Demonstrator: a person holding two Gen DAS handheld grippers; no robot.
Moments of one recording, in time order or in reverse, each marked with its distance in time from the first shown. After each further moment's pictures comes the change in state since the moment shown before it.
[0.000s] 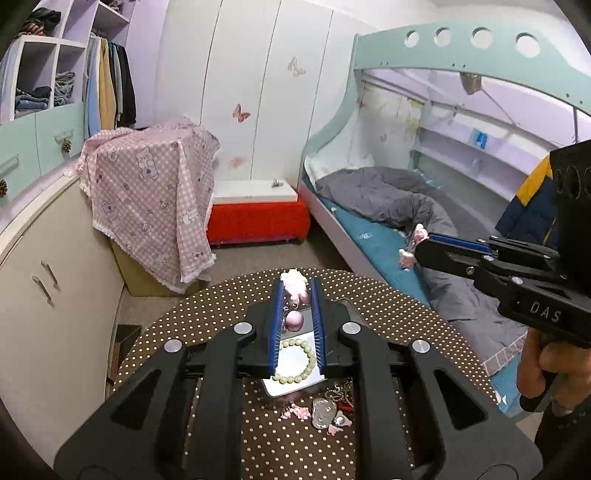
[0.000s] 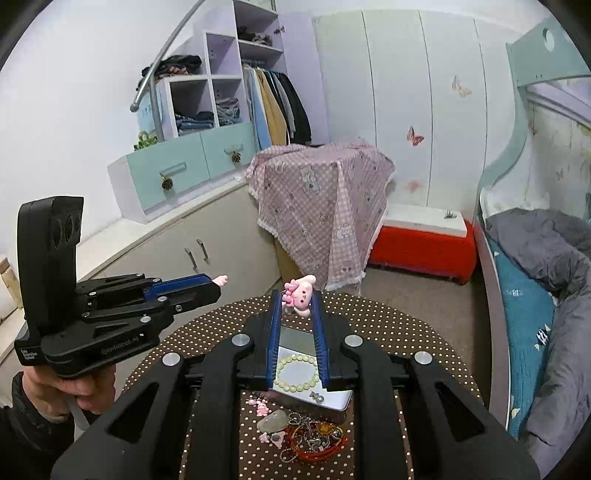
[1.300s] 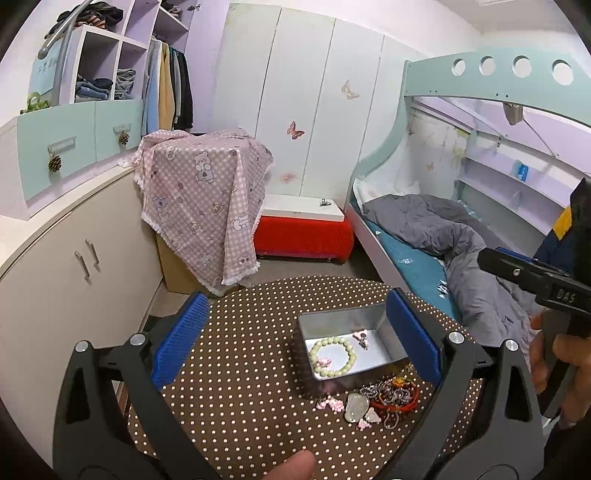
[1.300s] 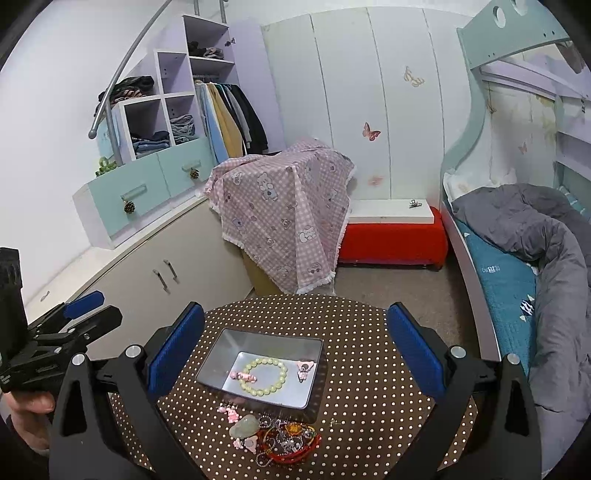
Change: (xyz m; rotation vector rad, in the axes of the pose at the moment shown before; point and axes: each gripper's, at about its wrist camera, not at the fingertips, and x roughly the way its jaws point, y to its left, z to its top) left arm -0.041 0.026 -0.027 -0.107 -0.099 0.181; right arm -0.023 -0.029 -0.016 0.118 -0.068 -0.110
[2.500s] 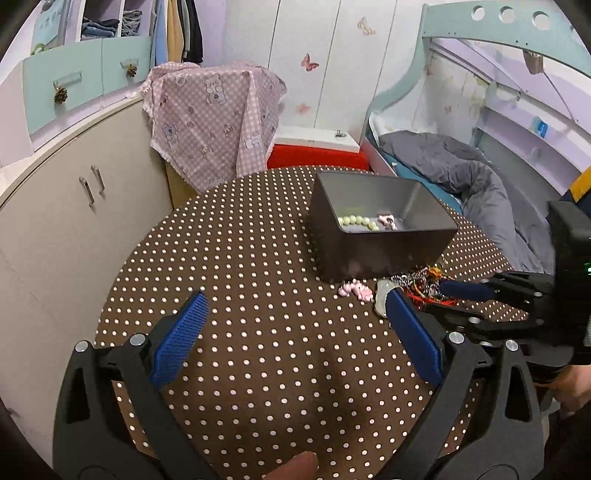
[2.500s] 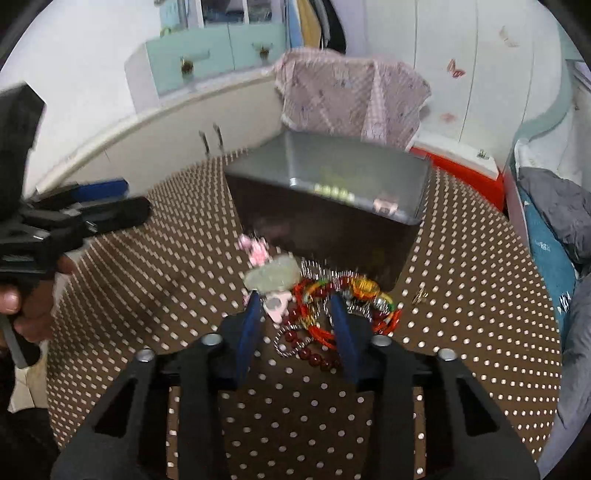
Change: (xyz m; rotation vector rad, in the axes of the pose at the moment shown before) left arm 0.025 -0.003 -0.107 -0.016 0.244 0.053; right arm 0.079 0.042 -0.144 -0.284 0.394 0.125
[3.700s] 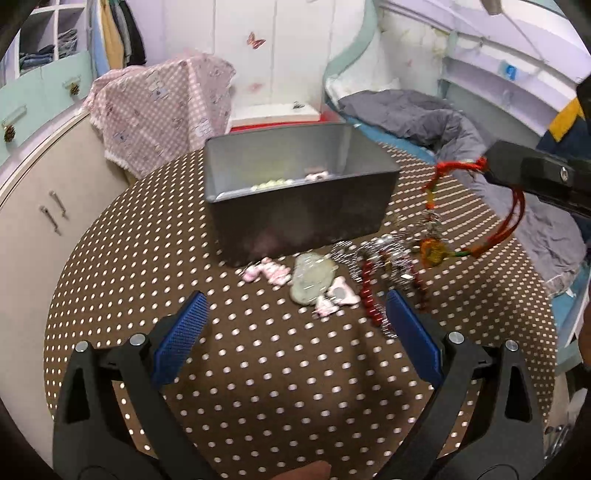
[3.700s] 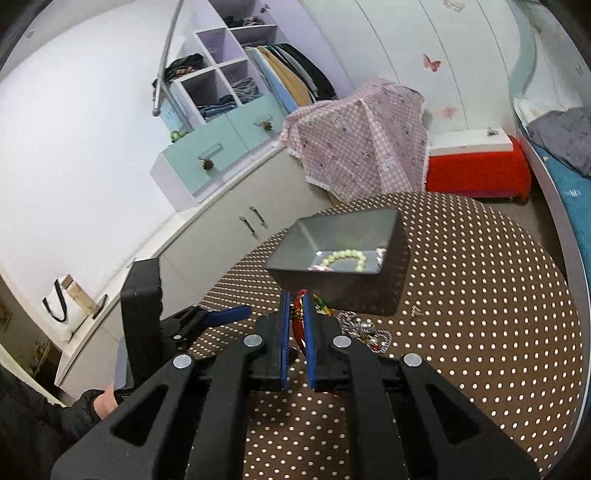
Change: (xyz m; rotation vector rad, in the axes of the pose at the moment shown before) left arm 0.038 -0.073 -0.007 0.190 0.074 -0.075; right arm -0.107 -0.056 0.012 0.300 -0.291 0.327
